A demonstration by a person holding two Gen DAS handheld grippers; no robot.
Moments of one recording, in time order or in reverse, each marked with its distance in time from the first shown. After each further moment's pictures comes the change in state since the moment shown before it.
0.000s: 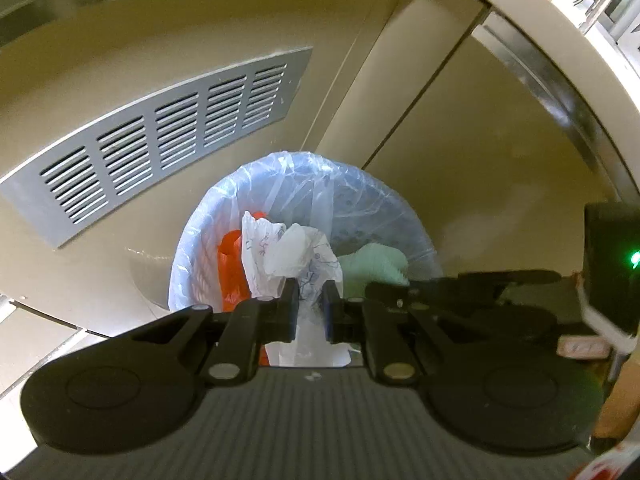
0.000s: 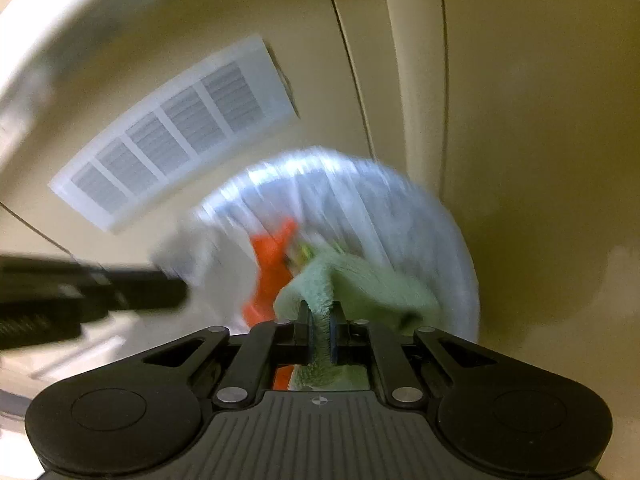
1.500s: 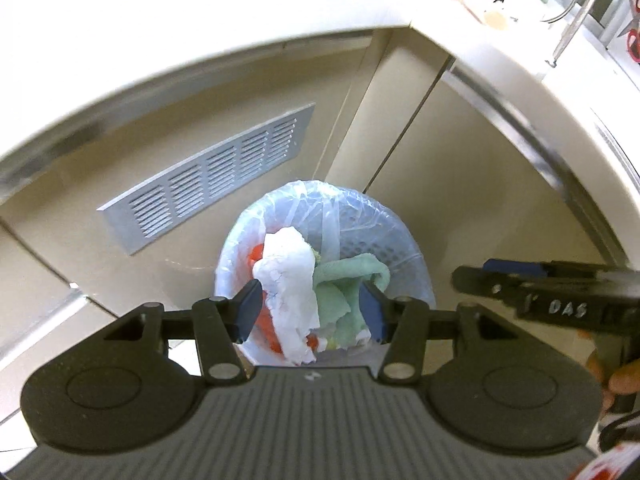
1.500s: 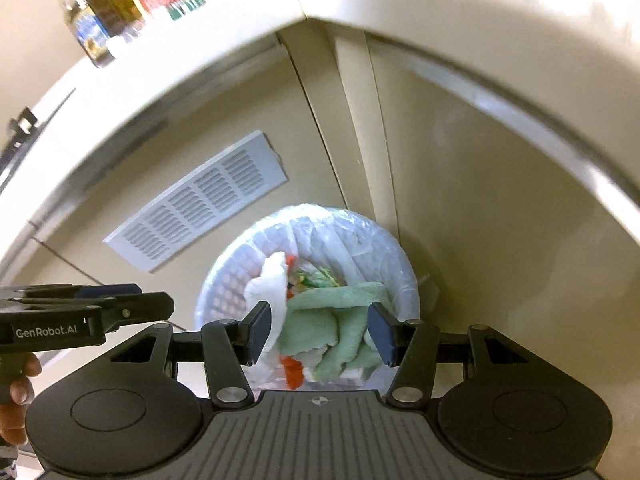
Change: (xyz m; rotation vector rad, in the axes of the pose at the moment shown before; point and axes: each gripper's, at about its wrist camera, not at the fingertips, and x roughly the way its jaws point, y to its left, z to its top) left arm -0.094 -0.015 0.004 0.029 -0.066 0.084; right arm -0.140 0.019 0.006 0.094 -0.157 0.005
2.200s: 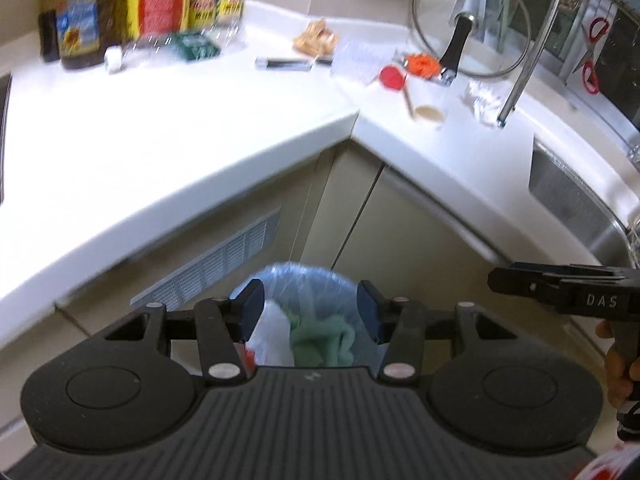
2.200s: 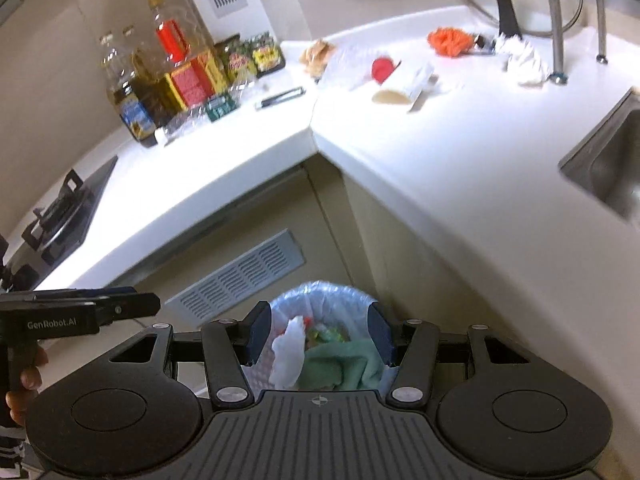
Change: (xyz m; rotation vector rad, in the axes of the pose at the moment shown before) left arm -0.091 -0.042 0.043 0.070 -0.175 -0.014; right arm -0.116 0.001 0.034 -0.006 -0.171 0.025
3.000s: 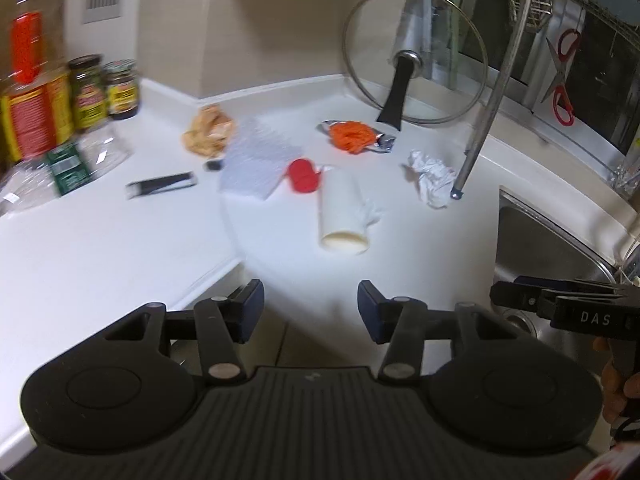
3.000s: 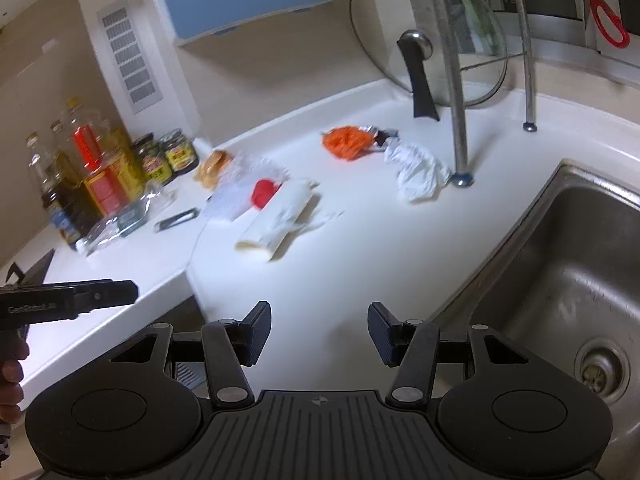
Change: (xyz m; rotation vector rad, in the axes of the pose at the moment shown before) left arm 0.085 -0.103 0.128 0.125 -0.108 -0.091; right arm -0.017 -0.110 0.098 0.056 -0.181 -0.128
